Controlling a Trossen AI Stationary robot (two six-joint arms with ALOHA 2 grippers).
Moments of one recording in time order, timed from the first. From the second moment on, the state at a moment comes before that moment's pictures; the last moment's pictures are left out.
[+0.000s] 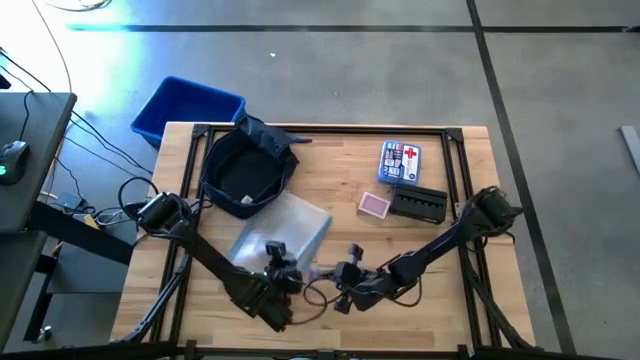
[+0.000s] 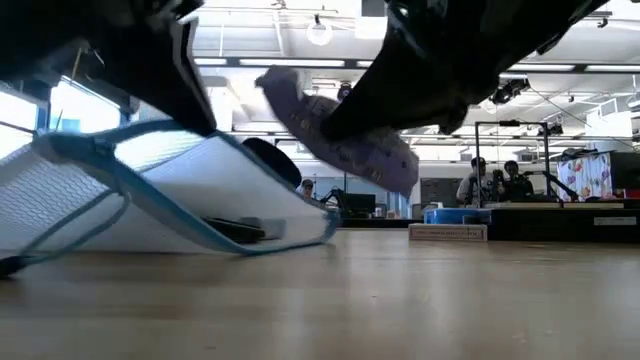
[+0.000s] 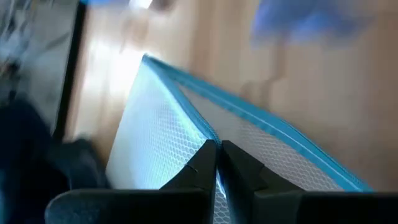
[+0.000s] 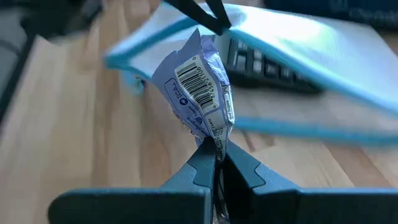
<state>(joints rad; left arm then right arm) -0.69 1.95 1.42 -0.92 -0.84 -0.52 0.56 1.95 1.13 0.06 0.62 0.52</state>
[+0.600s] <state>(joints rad) -0.81 1.95 1.50 -0.73 -0.88 -0.28 0.55 2.23 1.52 -0.12 0.87 -0.08</state>
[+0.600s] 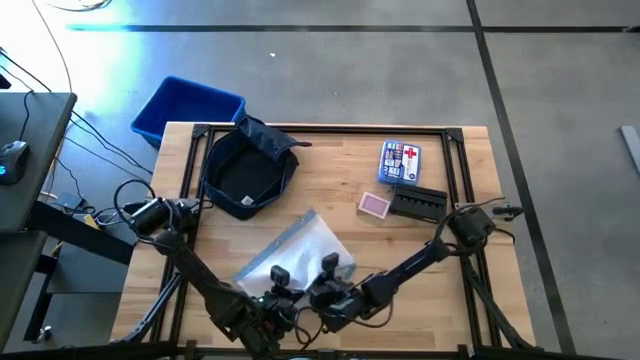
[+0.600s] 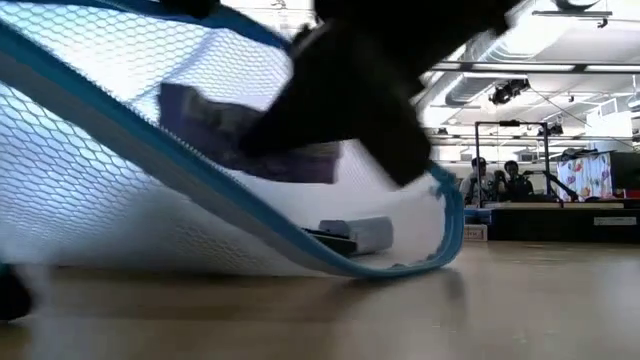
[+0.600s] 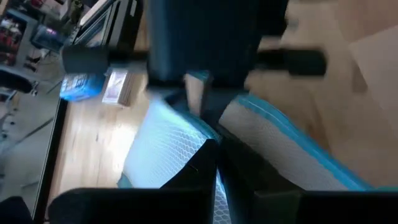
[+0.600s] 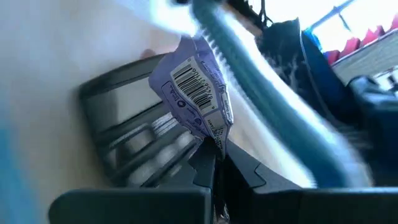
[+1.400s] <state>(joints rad) -0.81 1.95 1.50 -0.75 -0.87 -0.36 0.52 2.27 1.52 -0.03 1.09 0.10</state>
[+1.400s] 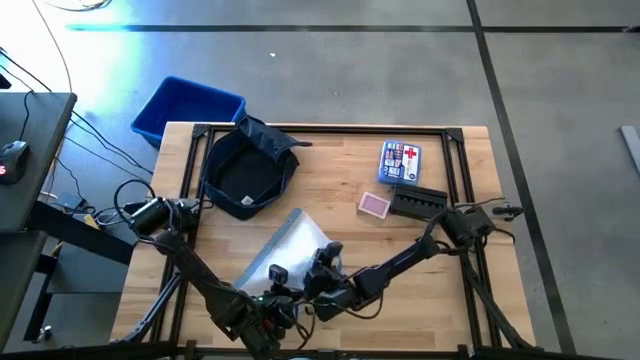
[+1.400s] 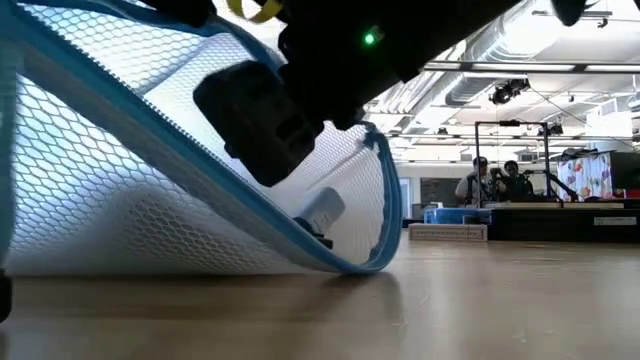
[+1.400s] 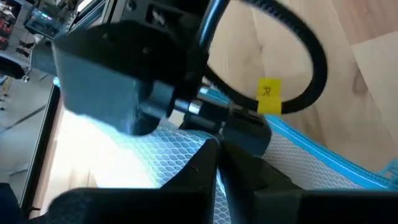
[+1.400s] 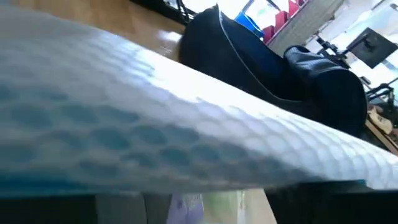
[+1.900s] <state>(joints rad) -0.81 1.95 1.43 -0.77 -0.94 -0.54 0.68 2.27 1.73 -0.44 0.69 0.02</state>
